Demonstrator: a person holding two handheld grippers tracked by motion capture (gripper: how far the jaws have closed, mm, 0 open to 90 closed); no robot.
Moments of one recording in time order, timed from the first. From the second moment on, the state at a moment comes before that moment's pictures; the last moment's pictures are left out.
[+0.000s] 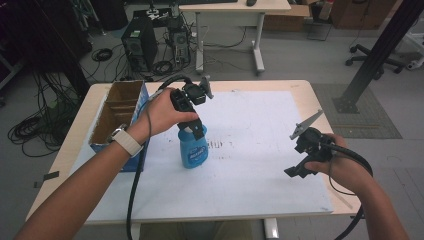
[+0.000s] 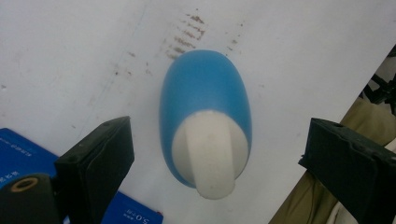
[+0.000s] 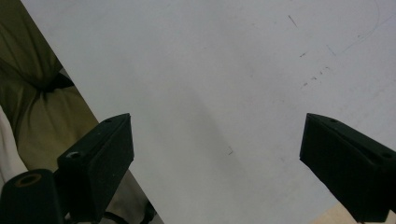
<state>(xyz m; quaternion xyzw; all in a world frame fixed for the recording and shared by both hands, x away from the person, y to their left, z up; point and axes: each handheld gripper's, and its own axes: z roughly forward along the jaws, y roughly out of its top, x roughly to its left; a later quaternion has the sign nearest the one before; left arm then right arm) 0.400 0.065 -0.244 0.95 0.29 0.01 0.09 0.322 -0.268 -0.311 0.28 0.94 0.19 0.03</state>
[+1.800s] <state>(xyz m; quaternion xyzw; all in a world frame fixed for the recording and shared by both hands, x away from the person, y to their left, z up) 0.407 0.058 -0.285 0.95 0.30 0.01 0.07 0.321 -0.269 -0.318 0.28 0.94 0.19 0.03</state>
